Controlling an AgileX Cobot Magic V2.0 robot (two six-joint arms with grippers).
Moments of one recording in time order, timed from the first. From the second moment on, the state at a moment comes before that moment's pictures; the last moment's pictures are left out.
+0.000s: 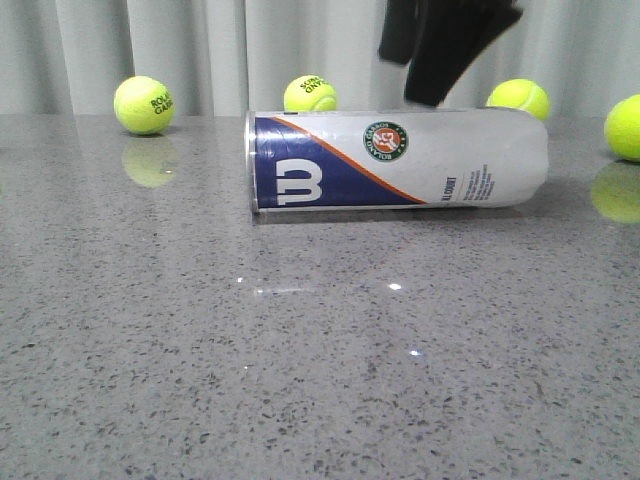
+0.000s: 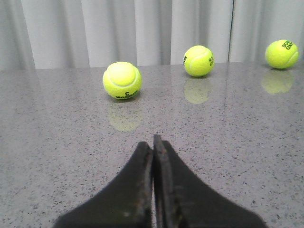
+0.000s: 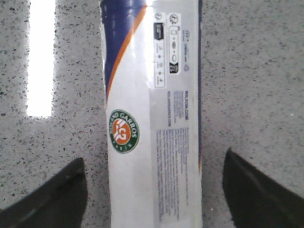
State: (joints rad) left arm -0.04 0.00 0.00 0.01 0.11 0.05; right arm 0.46 1.74 -1.73 0.20 1.23 -1.18
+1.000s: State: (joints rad) left arm -0.04 0.00 0.00 0.01 0.11 0.05; right arm 0.44 1.49 -1.50 0.25 1.06 -0.10
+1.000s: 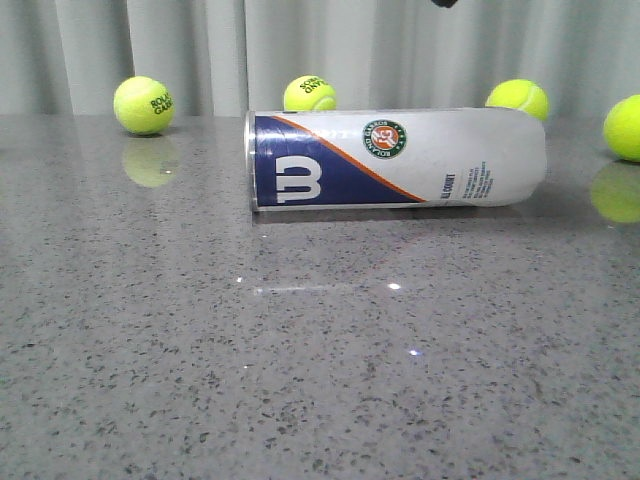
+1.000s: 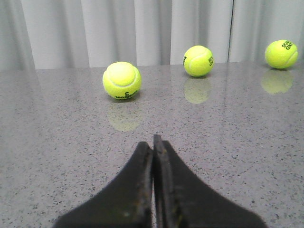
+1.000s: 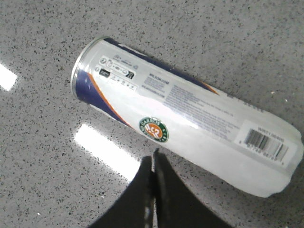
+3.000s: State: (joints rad) left arm -0.04 0.47 -0.55 -0.02 0.88 0.05; right arm 0.44 -0.01 -0.25 0.26 0.28 -0.10
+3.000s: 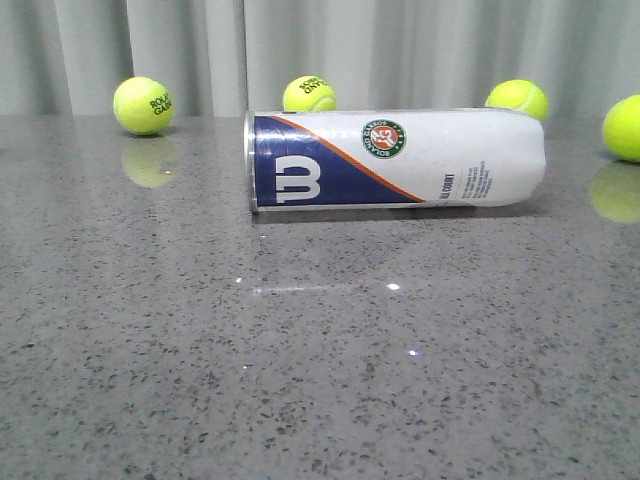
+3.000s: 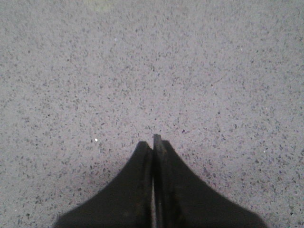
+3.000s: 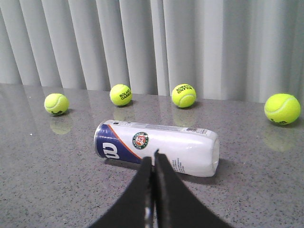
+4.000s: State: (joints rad) left arm -0.06 1.31 -0.90 -1.07 0.94 0.52; right arm 0.44 -0.01 -0.25 0.26 0.28 -0.10
